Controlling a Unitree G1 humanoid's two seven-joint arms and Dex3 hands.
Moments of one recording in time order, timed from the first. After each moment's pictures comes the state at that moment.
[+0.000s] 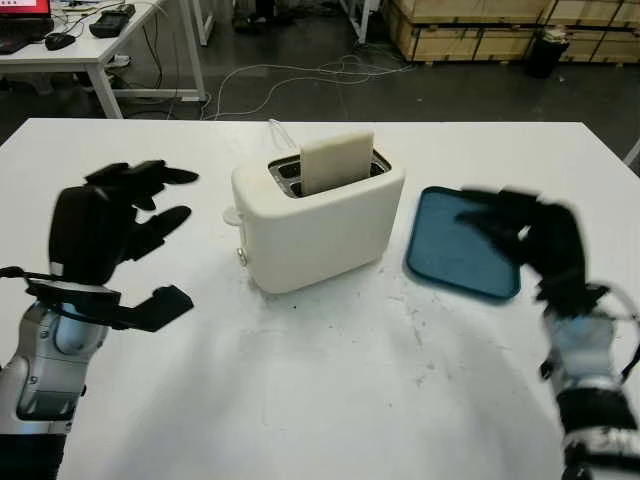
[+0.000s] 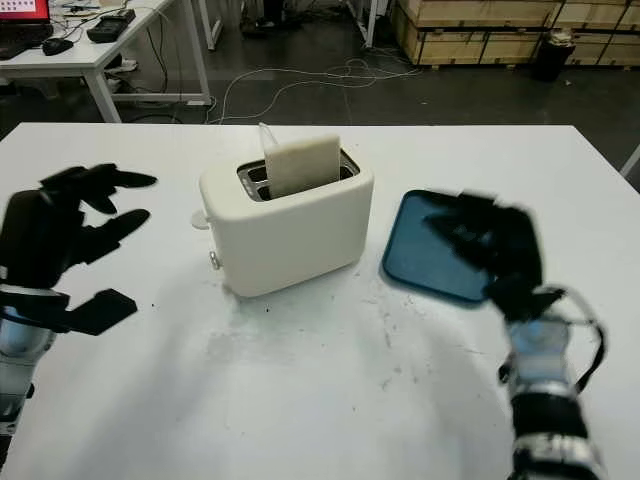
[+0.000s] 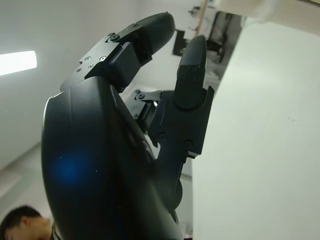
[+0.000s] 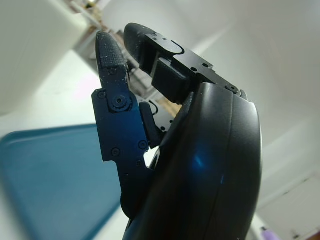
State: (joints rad) left arm -0.10 0.52 0.14 -0.14 0.51 -0.29 0.19; right arm -0.40 -0.45 -0.20 0.59 -0.03 -0.66 0.17
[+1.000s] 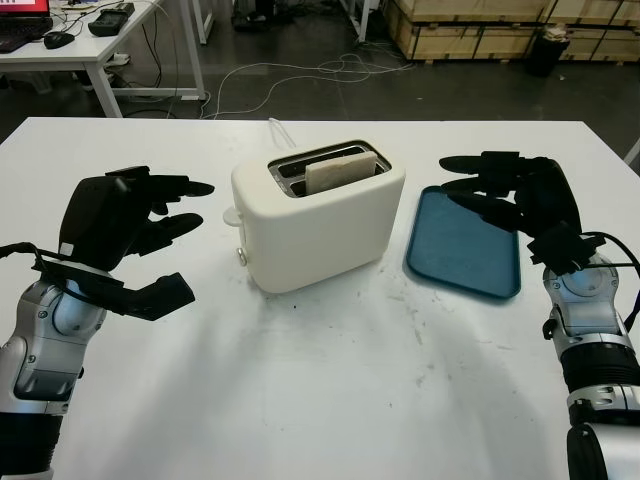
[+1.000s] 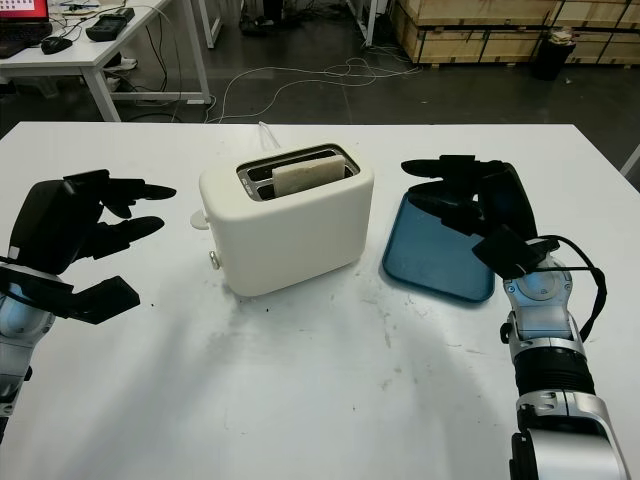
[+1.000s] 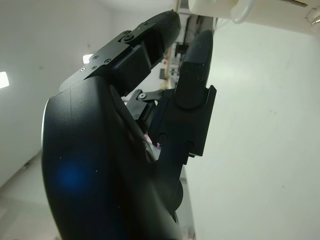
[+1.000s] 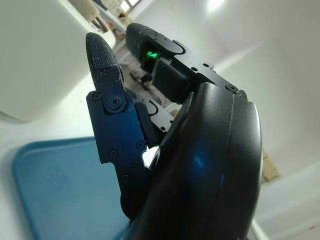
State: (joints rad) left arm -0.18 0.58 0.05 -0.05 0.56 -0.27 0.05; right arm -0.45 -0.43 -0.11 0.62 0.01 -0.60 0.28
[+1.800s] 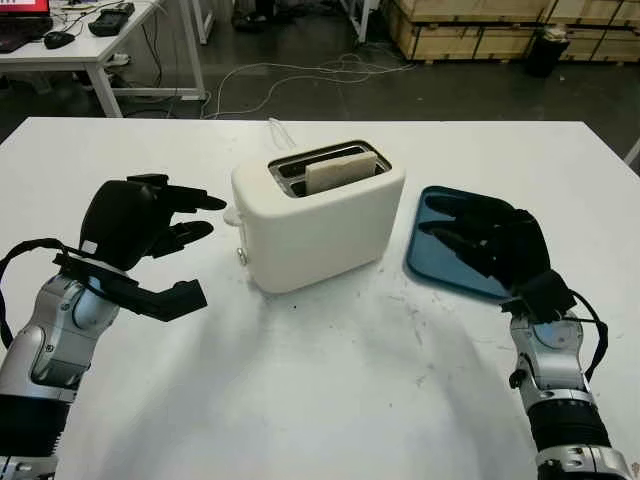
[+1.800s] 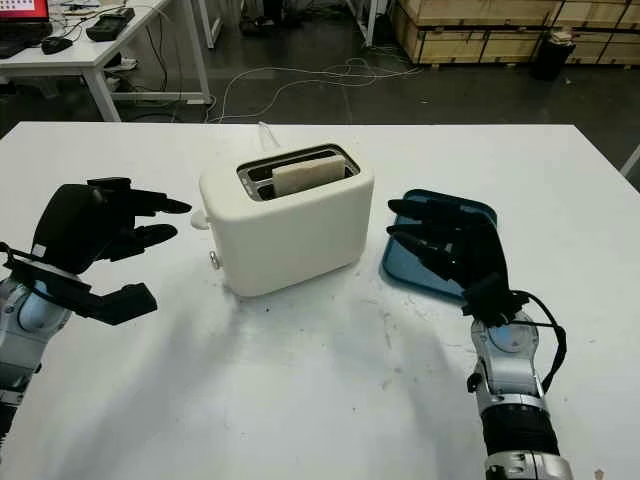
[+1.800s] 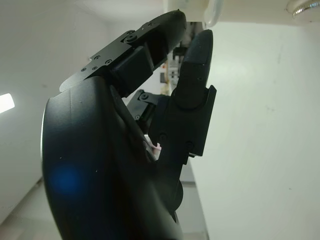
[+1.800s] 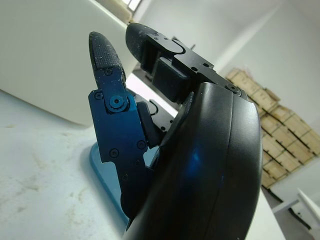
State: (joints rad) left arm -0.25 0.59 -0.02 0.06 0.64 -0.35 0.07; right arm -0.23 -0.28 -0.13 0.40 0.10 -0.50 0.28
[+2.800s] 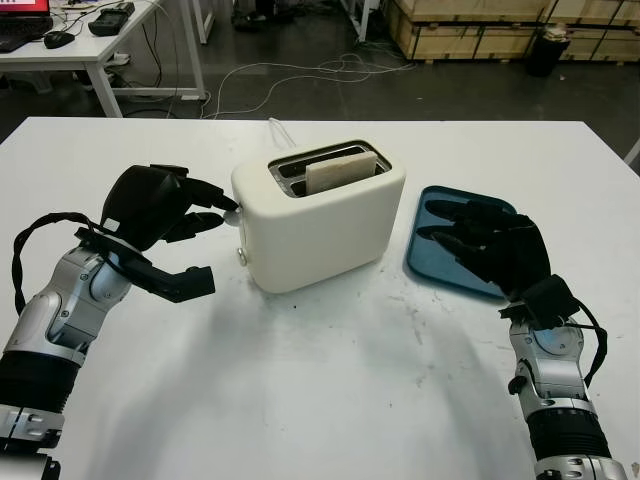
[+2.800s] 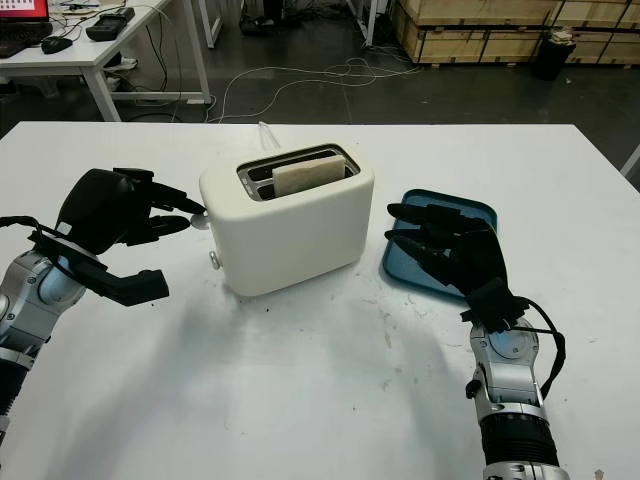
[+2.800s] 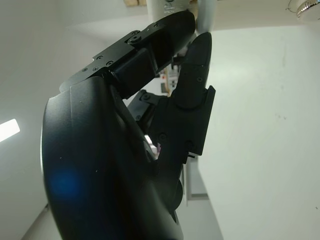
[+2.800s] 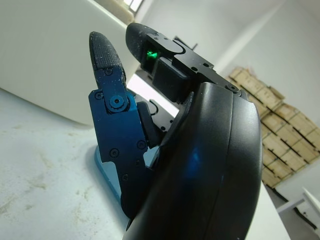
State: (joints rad) left arm -0.39 0.63 -0.10 0.23 0.67 -0.42 0.07; right arm -0.21 -0.28 -0.13 0.36 0.11 -0.47 0.30
